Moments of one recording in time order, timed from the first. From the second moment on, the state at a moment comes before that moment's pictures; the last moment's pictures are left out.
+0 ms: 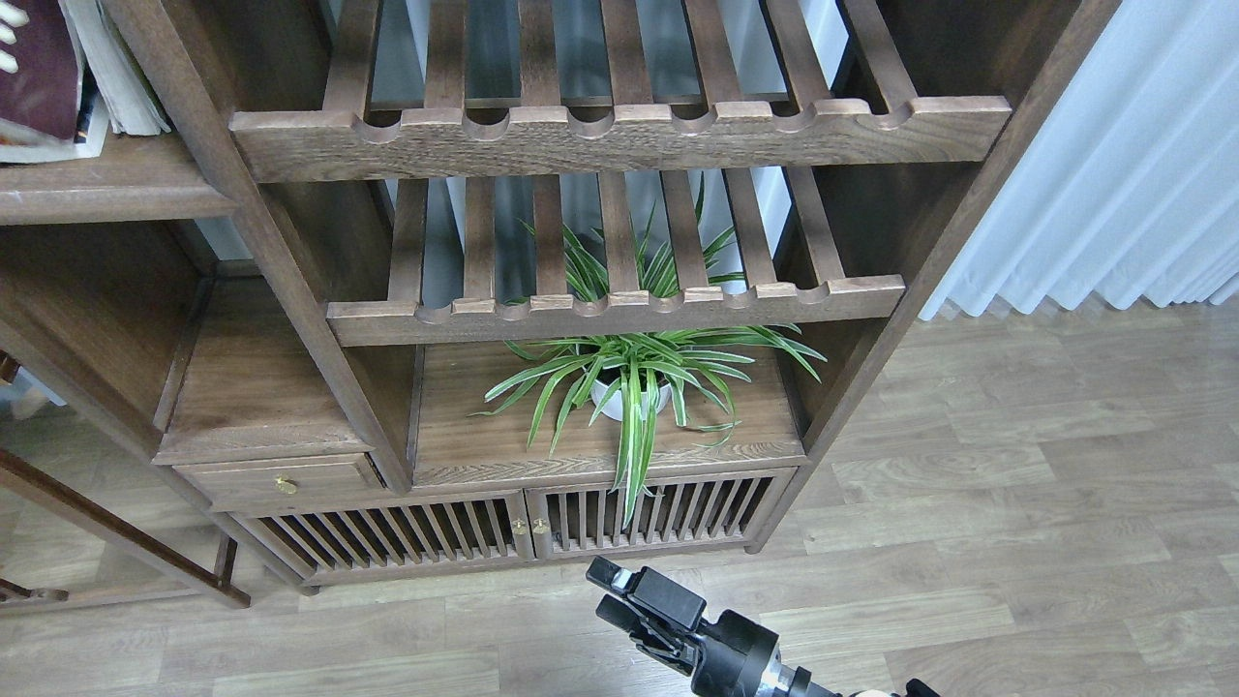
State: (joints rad) left arm -1.21 0.93 -0.65 -0.61 -0.28 -0.49 0.49; right arm -0.11 0.02 0.97 1.03 0.12 0.58 -0.49
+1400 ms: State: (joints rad) left arm -1.21 1.45 -0.37 -1.24 -0.13 -0.49 0.49; right arm -0.08 0.01 0.97 1.01 0.12 0.58 -0.49
